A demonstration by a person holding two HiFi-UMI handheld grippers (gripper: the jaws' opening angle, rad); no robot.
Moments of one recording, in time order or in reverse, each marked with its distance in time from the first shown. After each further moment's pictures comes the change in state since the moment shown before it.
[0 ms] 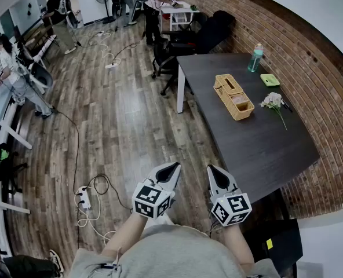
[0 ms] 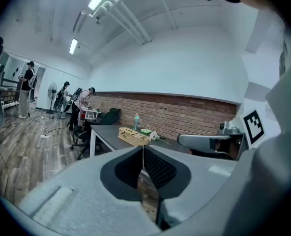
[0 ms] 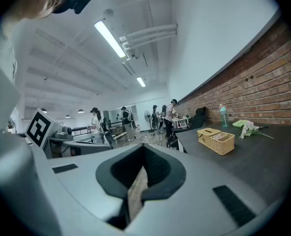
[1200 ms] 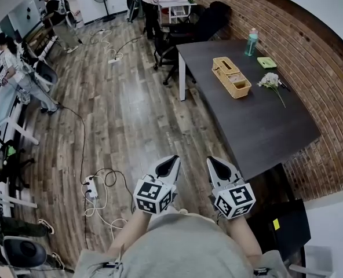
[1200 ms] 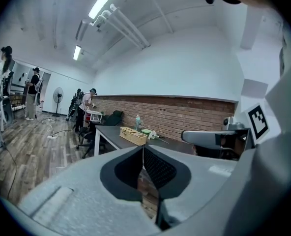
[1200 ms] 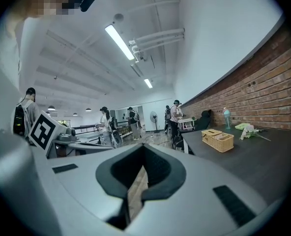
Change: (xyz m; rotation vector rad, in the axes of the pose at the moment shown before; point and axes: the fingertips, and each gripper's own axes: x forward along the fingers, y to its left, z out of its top) left arm -0.073 -0.069 -0.034 -0.011 -0.046 0.063; right arm -0.095 0.048 -0.012 -0.073 0.003 0.069
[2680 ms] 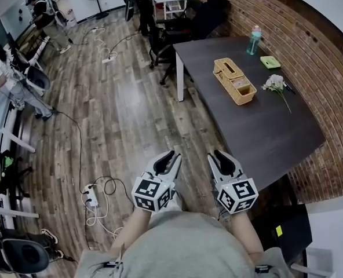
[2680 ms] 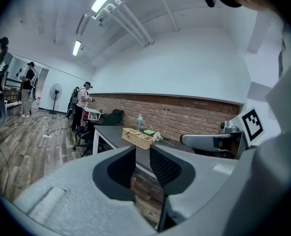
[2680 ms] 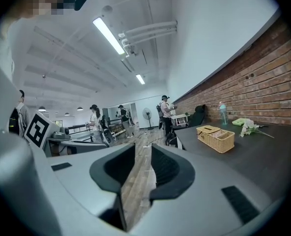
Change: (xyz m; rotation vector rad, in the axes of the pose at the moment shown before) left arm 0.087 0.076 0.019 -0.020 0.013 -0.034; right arm 0.098 -0.073 -0.001 0.051 0.043 -0.073
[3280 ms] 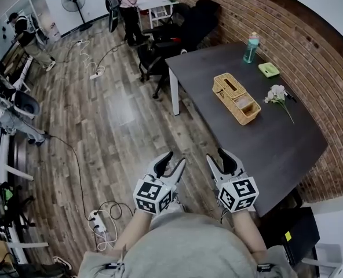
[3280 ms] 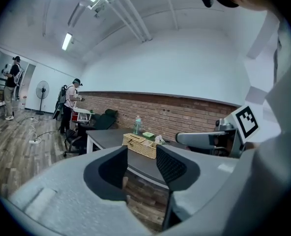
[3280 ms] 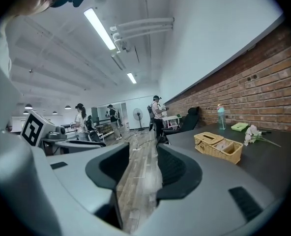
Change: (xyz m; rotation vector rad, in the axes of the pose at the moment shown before) left arm 0.100 0.108 0.060 0.036 0.019 -0.128; right arm 0.143 -0.045 0.049 0.001 0.000 -0.123
